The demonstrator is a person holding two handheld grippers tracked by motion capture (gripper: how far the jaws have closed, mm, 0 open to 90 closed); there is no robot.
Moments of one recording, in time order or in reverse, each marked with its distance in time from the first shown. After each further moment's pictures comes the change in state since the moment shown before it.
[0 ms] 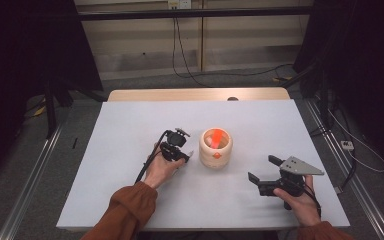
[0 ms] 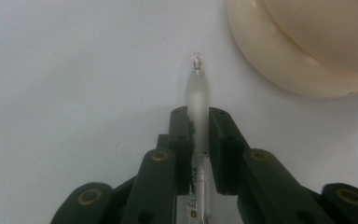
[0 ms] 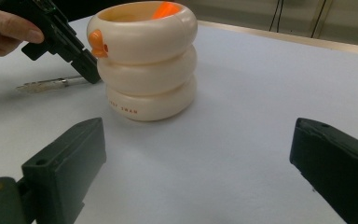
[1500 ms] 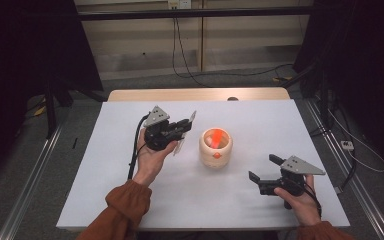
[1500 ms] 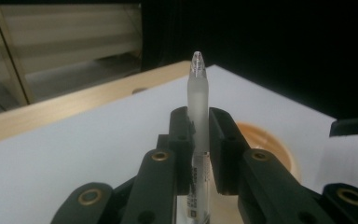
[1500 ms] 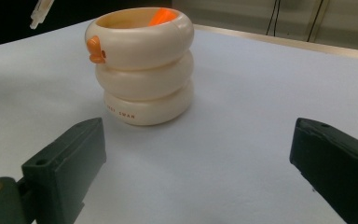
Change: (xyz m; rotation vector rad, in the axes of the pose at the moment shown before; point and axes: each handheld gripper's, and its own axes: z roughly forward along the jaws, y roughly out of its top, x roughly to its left) left arm -0.001 0.004 -0.084 -0.769 -0.109 0.096; right arm -0.001 0.002 -0.001 -0.011 -0.009 0.002
